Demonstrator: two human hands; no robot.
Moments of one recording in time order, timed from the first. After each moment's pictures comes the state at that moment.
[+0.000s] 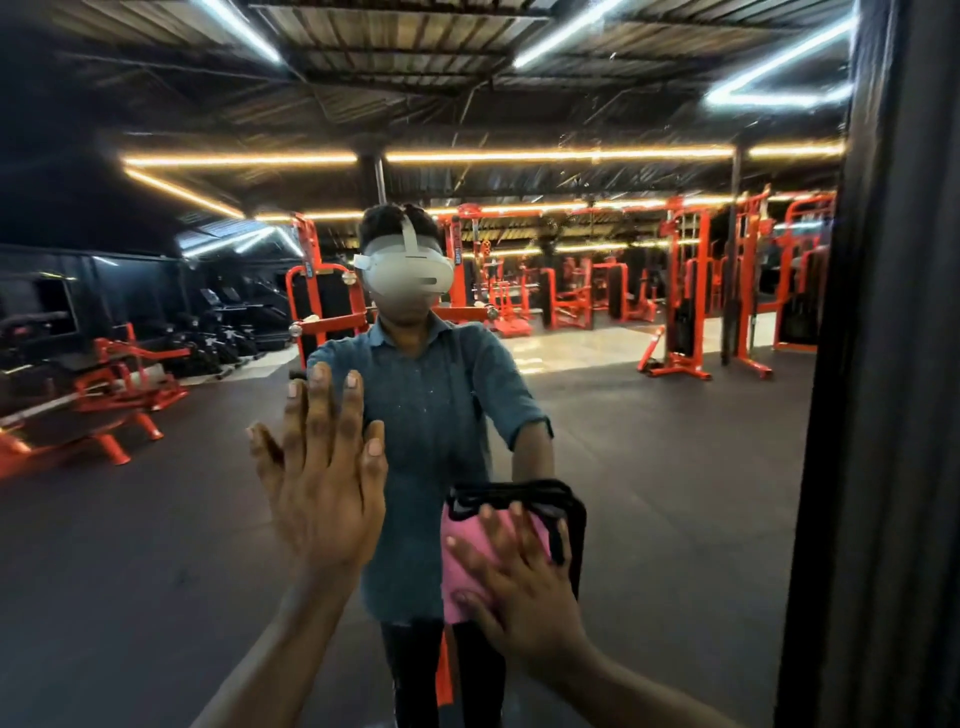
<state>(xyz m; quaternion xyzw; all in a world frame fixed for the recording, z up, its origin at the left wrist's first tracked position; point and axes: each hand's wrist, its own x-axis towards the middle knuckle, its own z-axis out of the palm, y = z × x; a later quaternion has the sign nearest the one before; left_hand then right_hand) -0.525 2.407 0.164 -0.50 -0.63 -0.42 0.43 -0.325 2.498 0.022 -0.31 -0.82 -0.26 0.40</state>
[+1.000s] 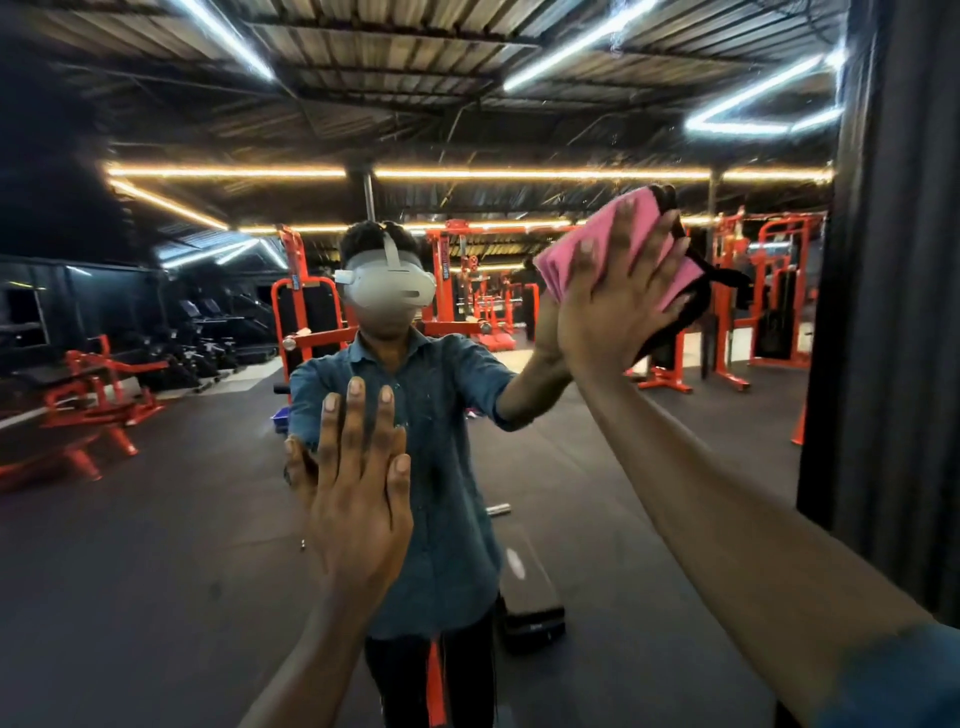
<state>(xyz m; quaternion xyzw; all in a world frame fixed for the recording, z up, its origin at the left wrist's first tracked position) -0.527 2.400 0.165 -0.52 -0.62 -0.42 0.40 -0.313 2.548 0.327 -0.50 -0.51 -0.14 0.69</state>
